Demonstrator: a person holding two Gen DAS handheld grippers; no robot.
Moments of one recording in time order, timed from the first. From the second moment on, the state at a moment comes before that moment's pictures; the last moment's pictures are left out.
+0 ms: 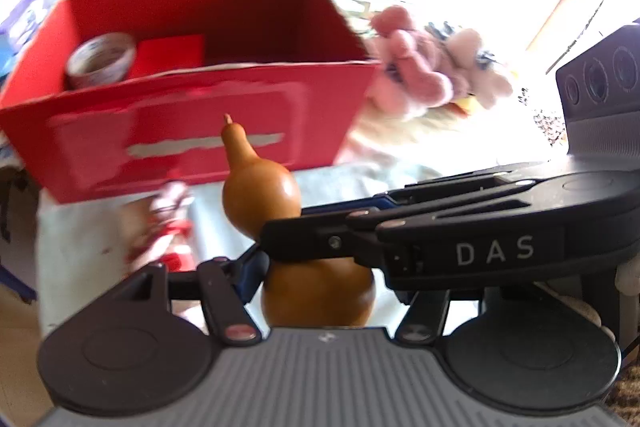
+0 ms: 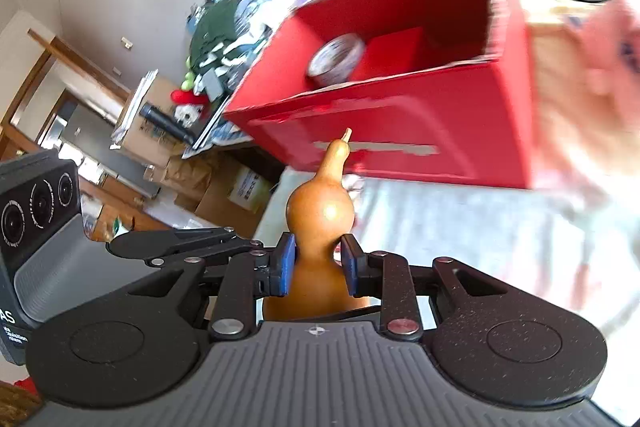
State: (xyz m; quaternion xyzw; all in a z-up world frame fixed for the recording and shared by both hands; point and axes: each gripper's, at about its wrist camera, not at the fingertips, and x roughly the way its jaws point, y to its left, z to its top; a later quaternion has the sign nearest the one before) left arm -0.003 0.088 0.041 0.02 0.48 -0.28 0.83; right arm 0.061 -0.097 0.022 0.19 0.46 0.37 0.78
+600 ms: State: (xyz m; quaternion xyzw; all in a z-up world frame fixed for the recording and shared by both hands) left arm -0.006 -0.014 0.066 0.07 0.44 -0.34 0.83; right arm 0.050 -0.198 0.041 0.25 0.41 0.31 0.82
